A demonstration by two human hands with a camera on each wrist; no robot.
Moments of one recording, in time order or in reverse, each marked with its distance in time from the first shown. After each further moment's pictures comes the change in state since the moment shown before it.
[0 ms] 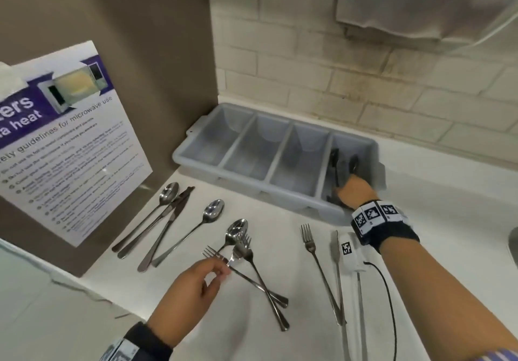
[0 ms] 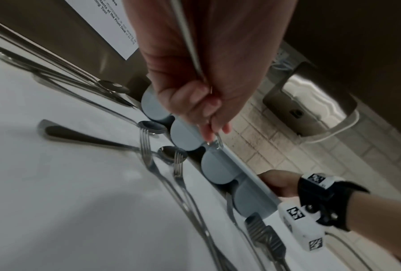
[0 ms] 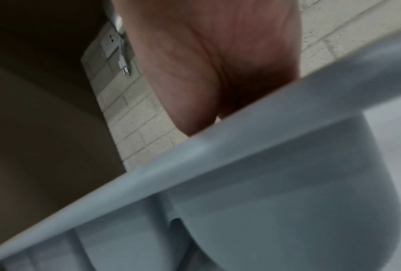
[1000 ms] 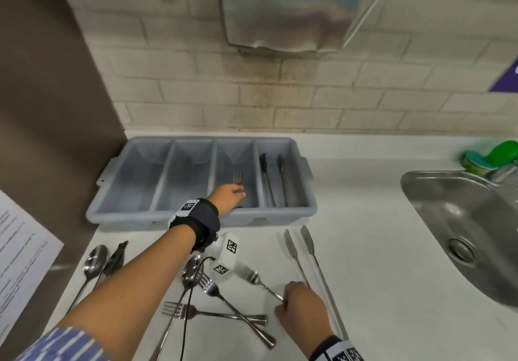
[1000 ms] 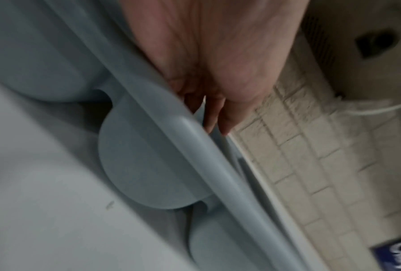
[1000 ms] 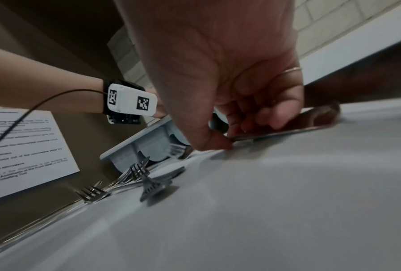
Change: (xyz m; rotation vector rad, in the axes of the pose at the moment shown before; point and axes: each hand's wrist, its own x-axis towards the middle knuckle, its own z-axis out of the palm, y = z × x) left_hand 0.253 0.099 0.053 -0.005 -0.417 0.054; right_hand -0.198 0.018 0.123 -0.014 -0.047 0.098
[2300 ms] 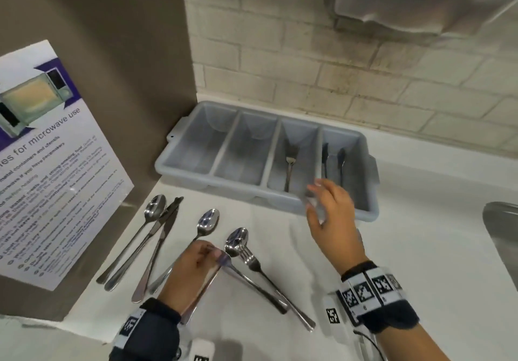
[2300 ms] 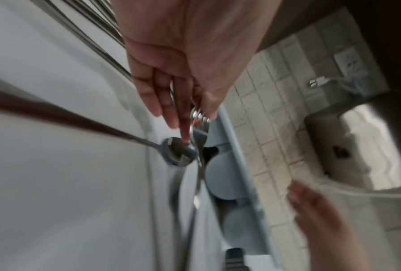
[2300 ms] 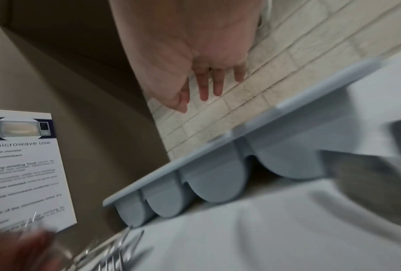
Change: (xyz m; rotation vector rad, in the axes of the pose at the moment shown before) left_hand -0.197 -0.122 0.012 -0.501 0.423 -0.220; right_hand 0.076 -0.063 -0.089 0.277 0.473 -0.562
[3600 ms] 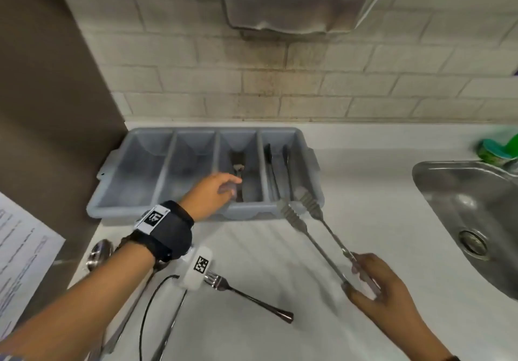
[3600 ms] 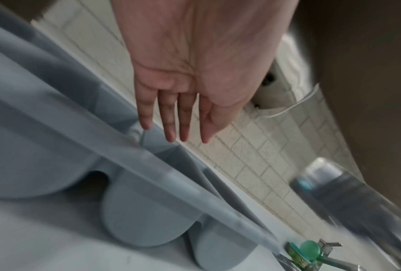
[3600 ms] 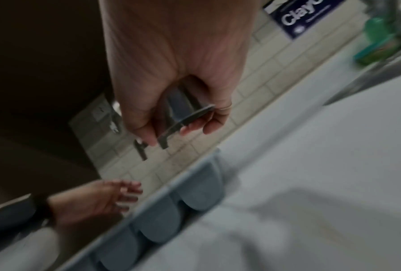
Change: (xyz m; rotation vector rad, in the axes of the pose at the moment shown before) left_hand 0.125 0.133 0.079 0.543 -0.416 0.514; right_hand -0.142 0.045 -0.099 0.241 -0.043 0.379
